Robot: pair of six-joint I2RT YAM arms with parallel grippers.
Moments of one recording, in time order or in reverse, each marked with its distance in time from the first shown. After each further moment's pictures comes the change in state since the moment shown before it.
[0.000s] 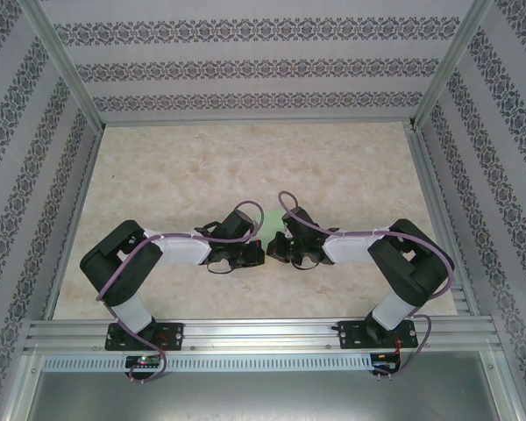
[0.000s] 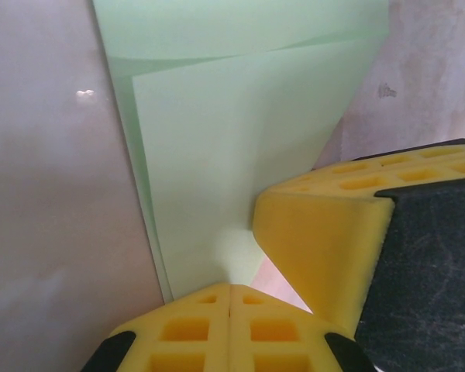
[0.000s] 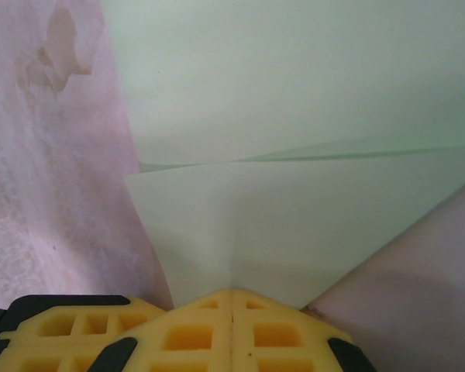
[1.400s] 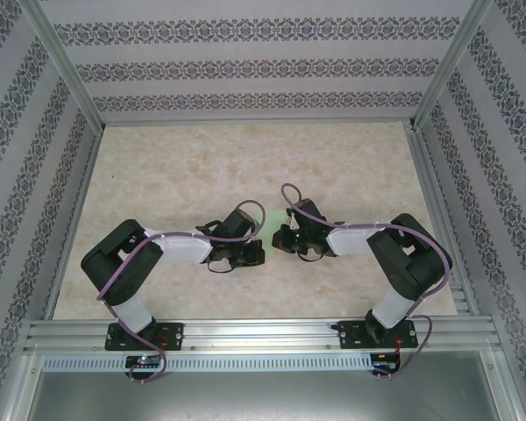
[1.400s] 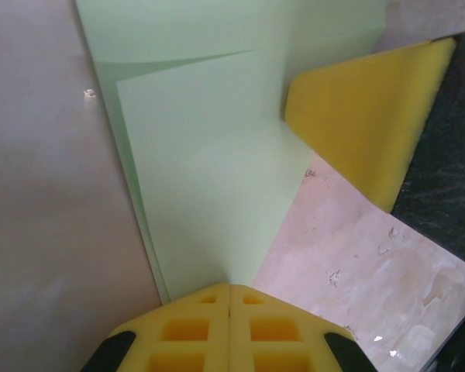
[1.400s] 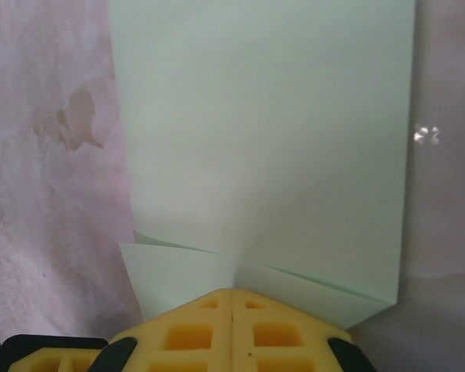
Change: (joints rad) left arm 0.000 0.008 0.022 -0.027 -0.006 0.039; right arm -0.098 0.034 0.021 0.029 -0.025 -0.179
